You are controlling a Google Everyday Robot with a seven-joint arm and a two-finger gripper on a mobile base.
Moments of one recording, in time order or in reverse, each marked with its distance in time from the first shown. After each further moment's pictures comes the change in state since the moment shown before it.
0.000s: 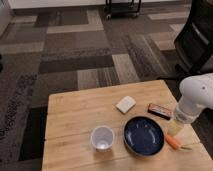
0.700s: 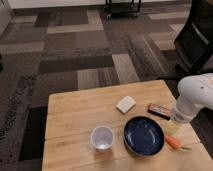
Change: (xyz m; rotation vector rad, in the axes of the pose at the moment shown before) arm -0.004 0.000 -0.007 0.005 -0.015 -0.002
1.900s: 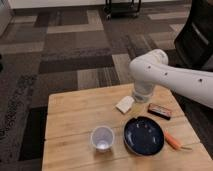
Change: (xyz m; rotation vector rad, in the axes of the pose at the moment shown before) arm -0.173 0.064 -0.046 0.041 -0.027 -0.248
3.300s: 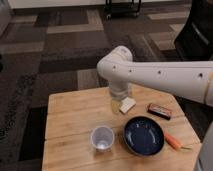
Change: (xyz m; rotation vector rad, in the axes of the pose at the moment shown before) arm -0.075 0.021 -0.004 0.082 0.062 0.114
